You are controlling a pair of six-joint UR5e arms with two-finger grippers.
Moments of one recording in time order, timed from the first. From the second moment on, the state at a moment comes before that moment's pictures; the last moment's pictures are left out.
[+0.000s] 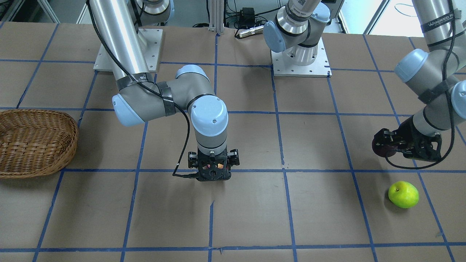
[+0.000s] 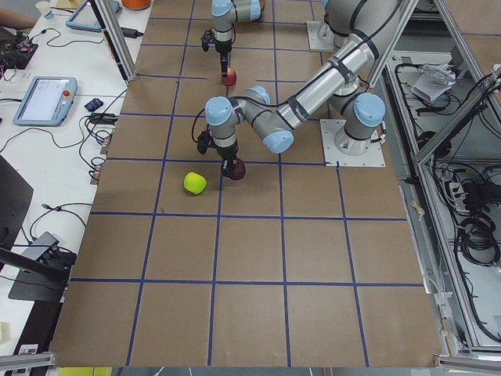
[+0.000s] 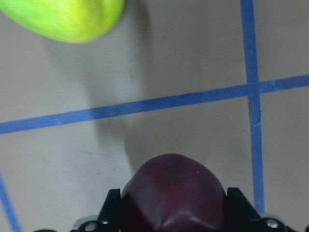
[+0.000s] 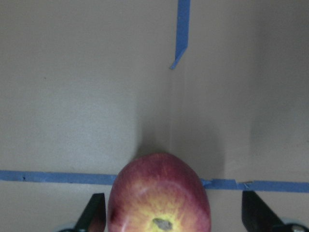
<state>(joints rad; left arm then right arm) -1.04 -1.84 -1.81 -1.13 1.65 0.68 1.95 -1.00 1.57 -2.17 -1.55 0.33</state>
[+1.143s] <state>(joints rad) -1.29 -1.75 -1.78 -1.32 1.56 0.32 1.86 -1.06 1.55 -2.11 -1.50 0.15</state>
